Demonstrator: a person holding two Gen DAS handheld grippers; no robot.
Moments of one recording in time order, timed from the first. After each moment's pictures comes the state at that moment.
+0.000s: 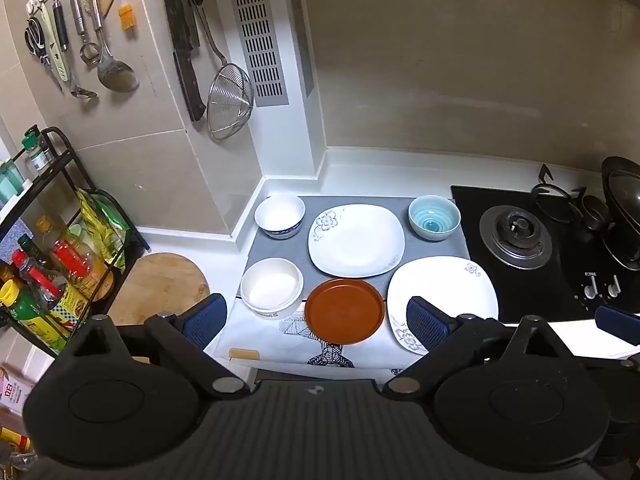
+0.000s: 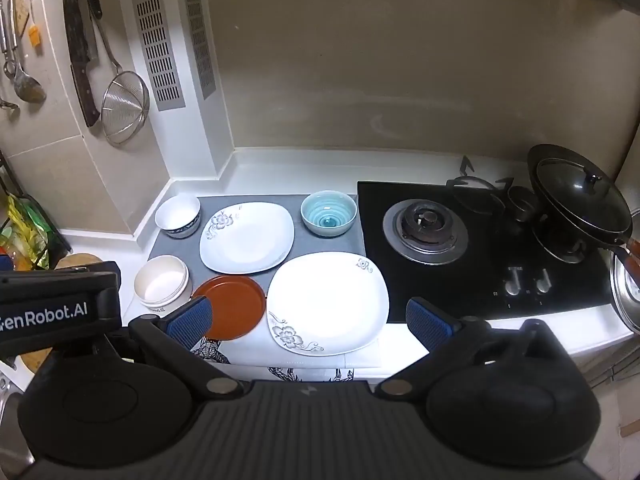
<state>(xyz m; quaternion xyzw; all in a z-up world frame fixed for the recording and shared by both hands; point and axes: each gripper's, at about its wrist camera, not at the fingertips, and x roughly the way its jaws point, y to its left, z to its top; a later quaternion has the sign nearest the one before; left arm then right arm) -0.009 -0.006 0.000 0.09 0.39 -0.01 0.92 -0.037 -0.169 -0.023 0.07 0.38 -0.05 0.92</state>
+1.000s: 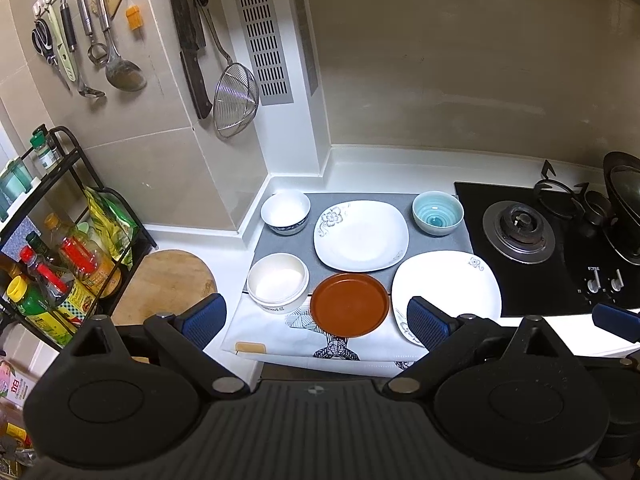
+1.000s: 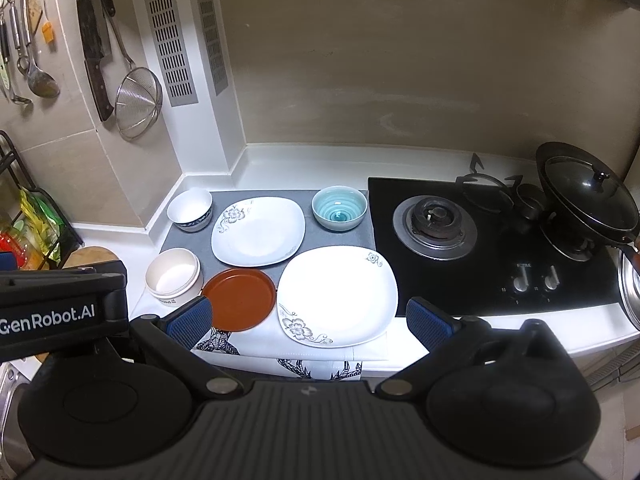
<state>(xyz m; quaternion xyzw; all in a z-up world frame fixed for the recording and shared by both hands) -0.018 -0.008 0.001 0.09 0.39 0.00 0.92 -0.048 -0.169 -0.023 0.07 0.38 -0.03 0.92</state>
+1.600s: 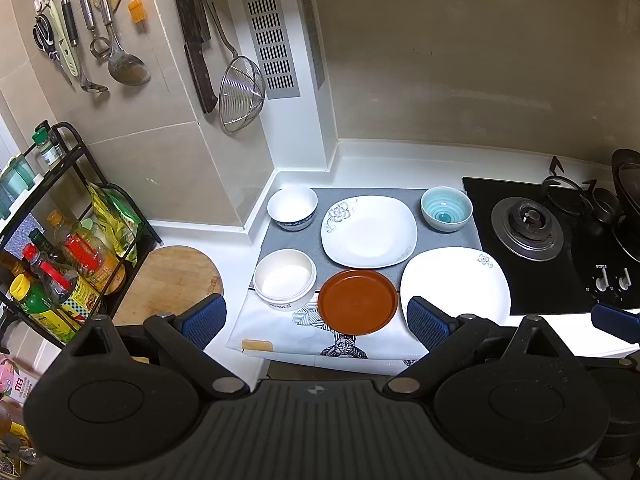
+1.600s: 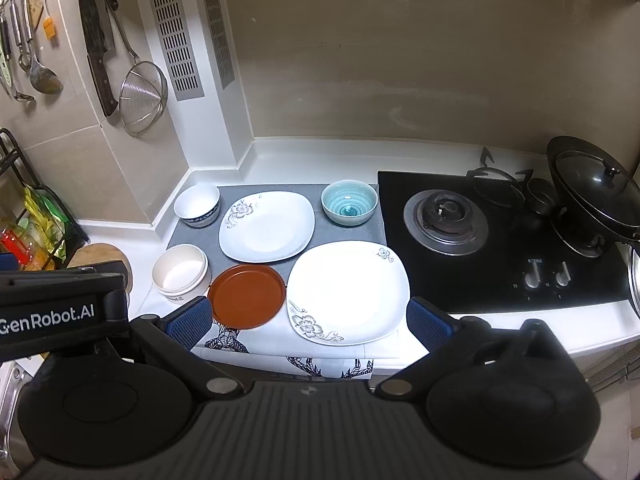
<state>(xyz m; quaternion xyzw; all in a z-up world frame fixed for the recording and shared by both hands) -0.013 -0.004 -0.007 0.09 0.40 0.01 0.91 -0.037 -0.164 -0.032 0.08 0.39 -0.03 0.92</state>
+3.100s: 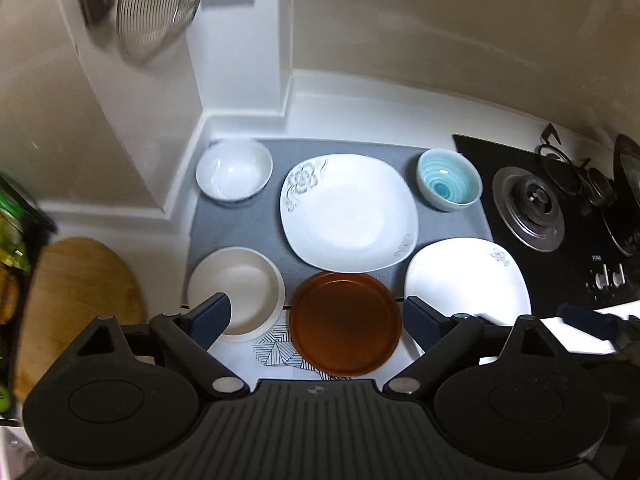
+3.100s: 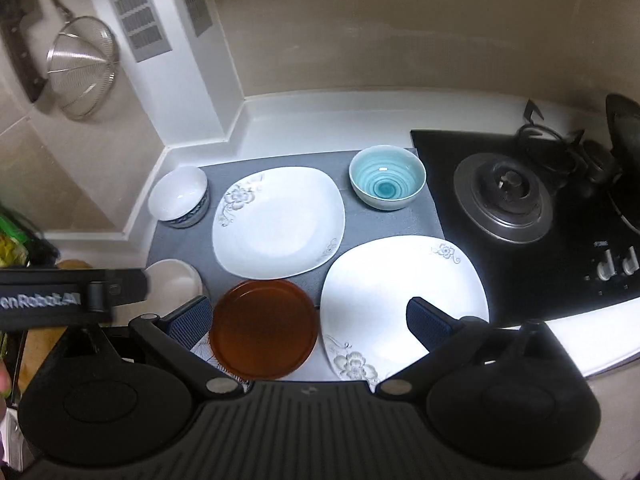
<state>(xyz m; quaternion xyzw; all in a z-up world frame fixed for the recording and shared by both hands) 0.211 0.070 -0.127 0.04 0.51 -0.12 0.85 0.140 -0.136 -0.126 0.12 0.45 -0.04 0.88</state>
